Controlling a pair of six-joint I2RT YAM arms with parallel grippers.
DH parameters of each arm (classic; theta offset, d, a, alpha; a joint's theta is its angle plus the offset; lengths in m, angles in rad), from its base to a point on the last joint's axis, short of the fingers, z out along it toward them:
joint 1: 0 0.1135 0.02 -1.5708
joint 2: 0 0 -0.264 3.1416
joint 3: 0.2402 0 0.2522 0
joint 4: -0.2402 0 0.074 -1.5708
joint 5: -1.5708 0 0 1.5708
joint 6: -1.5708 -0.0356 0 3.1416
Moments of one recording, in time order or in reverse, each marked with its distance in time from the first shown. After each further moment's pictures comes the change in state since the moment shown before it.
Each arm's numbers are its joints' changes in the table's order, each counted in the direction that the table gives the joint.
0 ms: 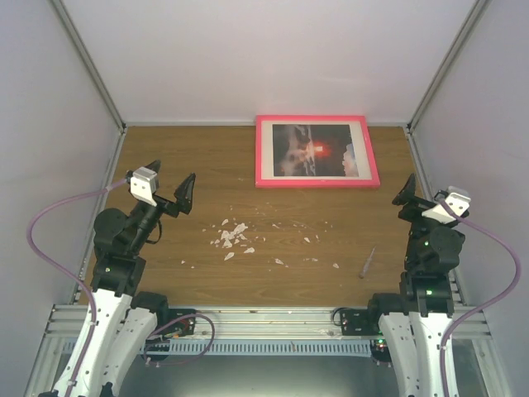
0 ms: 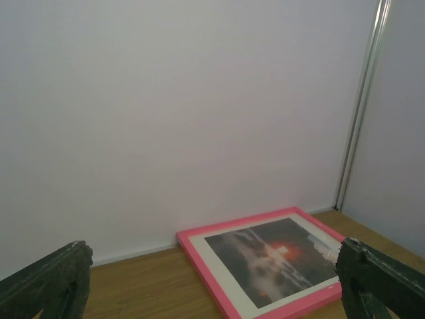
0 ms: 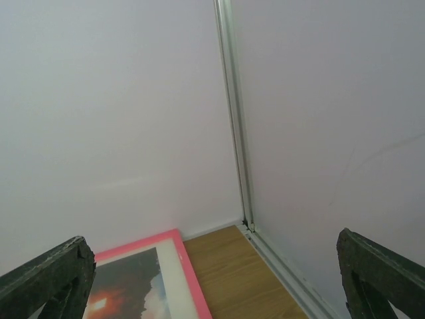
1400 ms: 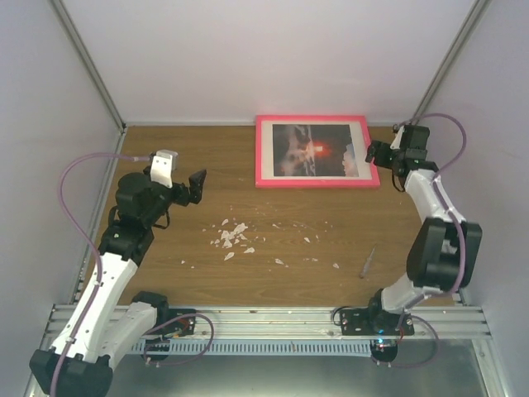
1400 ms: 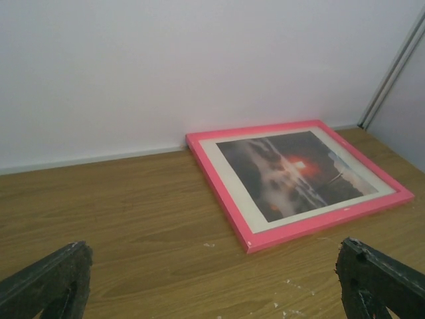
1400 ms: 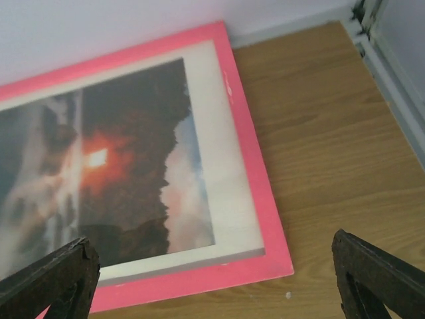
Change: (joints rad) left arm -0.032 0.270 0.153 -0.252 0.063 -0.004; right arm -0.099 1.178 0.587 -0.179 0.403 -0.059
